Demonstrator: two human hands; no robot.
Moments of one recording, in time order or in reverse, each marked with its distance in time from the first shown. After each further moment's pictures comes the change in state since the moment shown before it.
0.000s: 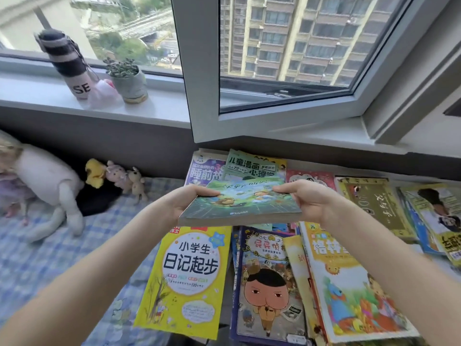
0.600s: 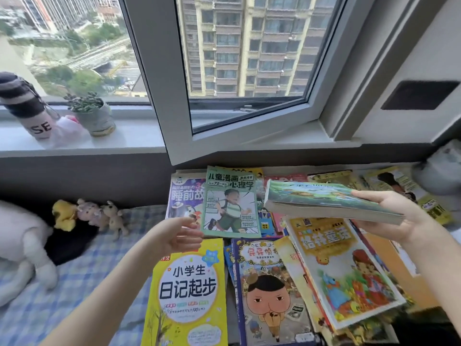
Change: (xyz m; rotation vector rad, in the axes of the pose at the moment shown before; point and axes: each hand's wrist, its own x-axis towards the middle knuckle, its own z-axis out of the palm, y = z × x) left_hand 0.034 -0.023 -0.027 0.130 0.155 0.070; right_hand -0.100 0.031 -0.093 0.497 0.285 -0.226
